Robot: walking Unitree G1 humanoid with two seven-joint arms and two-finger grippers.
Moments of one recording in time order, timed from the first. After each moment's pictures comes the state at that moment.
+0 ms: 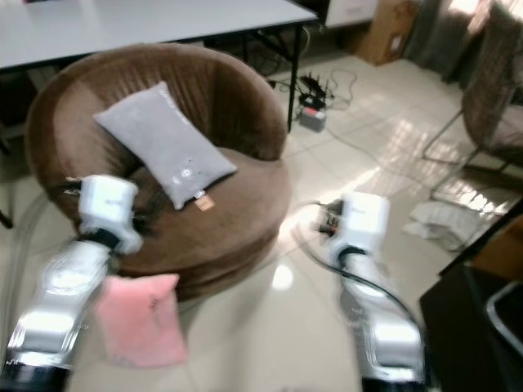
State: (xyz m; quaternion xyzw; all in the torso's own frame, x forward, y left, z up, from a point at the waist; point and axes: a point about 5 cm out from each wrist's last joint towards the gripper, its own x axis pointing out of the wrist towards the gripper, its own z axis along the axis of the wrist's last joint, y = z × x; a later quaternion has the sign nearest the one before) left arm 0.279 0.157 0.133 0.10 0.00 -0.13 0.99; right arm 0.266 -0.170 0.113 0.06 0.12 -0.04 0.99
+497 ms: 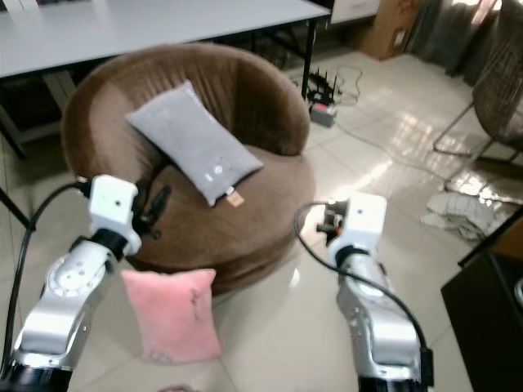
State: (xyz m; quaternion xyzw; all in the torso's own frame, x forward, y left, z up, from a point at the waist) left arm 0.279 0.163 0.134 0.10 0.00 -0.13 0.99; right arm 0.267 -0.164 0.113 0.06 0.12 -0.03 0.99
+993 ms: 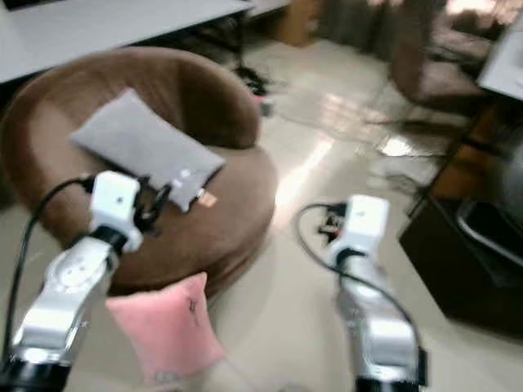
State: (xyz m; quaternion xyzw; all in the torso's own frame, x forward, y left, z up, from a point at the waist) left arm 0.283 0.168 0.136 0.11 0.00 -0.12 0.99; right arm 0.267 -0.154 0.111 0.08 0.12 -0.03 0.99
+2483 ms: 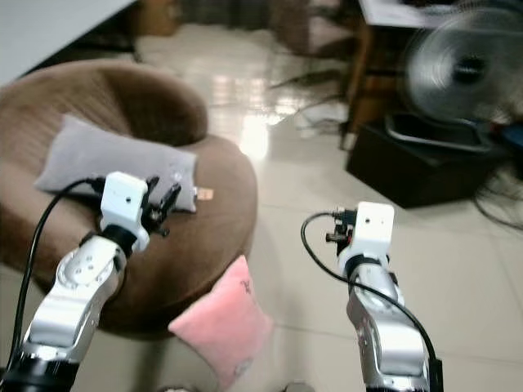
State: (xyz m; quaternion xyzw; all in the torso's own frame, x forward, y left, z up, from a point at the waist) left arm 0.286 0.151 0.137 0.10 -0.01 -0.15 0.98; right arm 0.259 -0.175 0.106 0.02 0.13 -0.05 0.99
